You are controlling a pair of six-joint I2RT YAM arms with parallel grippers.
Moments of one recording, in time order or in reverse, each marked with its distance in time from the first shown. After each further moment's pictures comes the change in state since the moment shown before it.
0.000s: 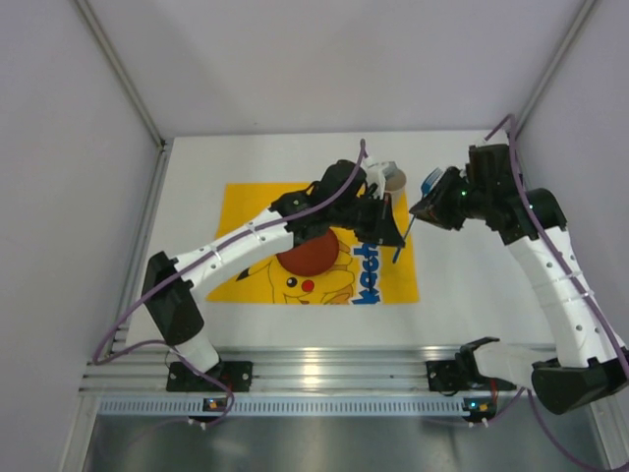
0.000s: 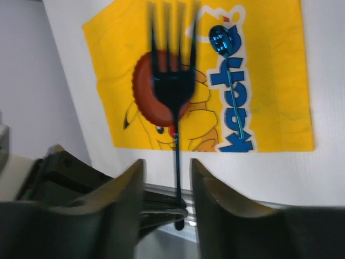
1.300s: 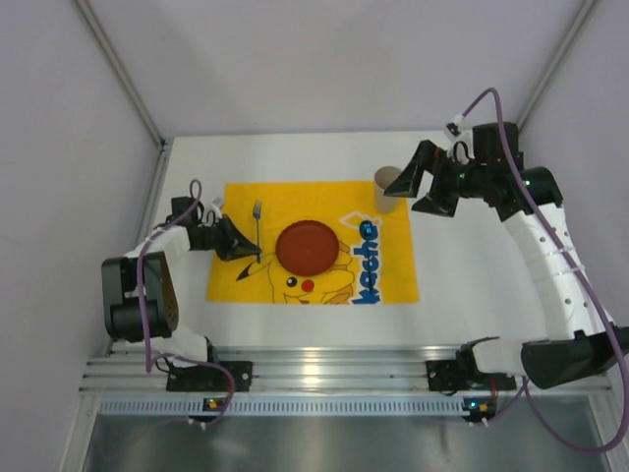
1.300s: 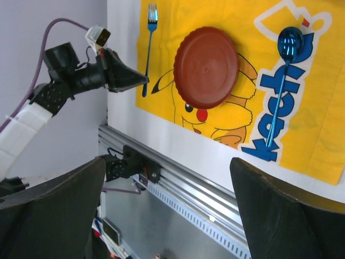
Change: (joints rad) left arm 1.059 -0.178 -0.732 -0.010 0.399 0.201; right arm -0.069 0.136 0.137 0.044 -0.359 -0.226
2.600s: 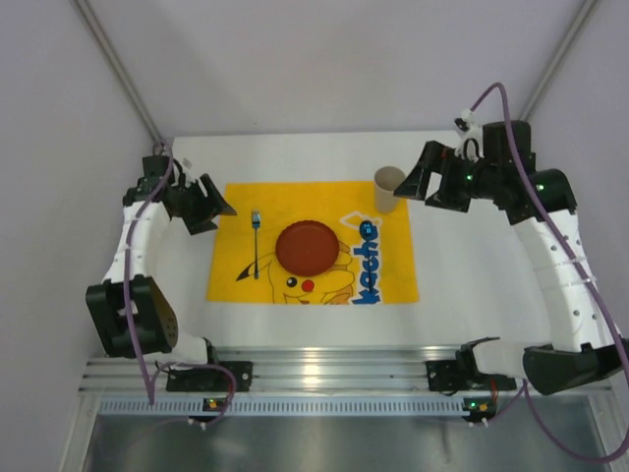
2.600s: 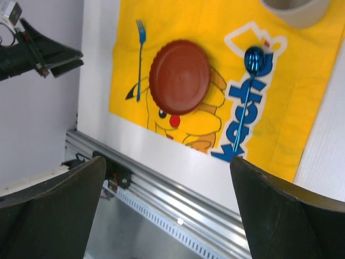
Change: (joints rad) left arm 0.027 -0.002 0.374 -0.343 -0.390 0.063; right arm -0.005 -0.025 0.017 -0.056 0.079 -0.133
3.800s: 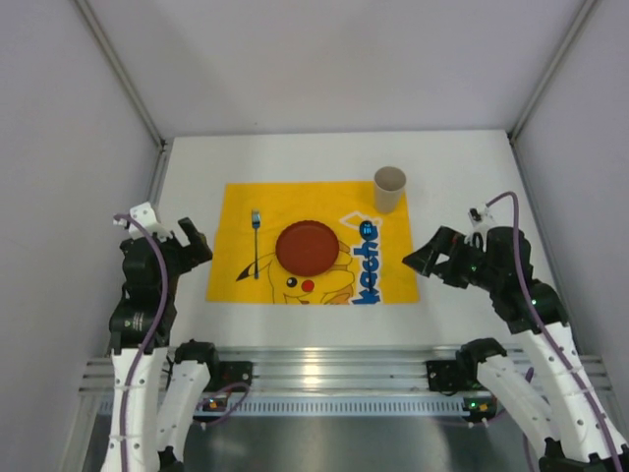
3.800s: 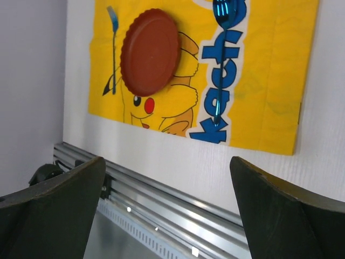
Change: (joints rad) left arm -0.163 -0.954 -0.352 0.079 -0.647 0.119; right arm 0.003 -0.639 -0.813 0.305 0.099 0.161
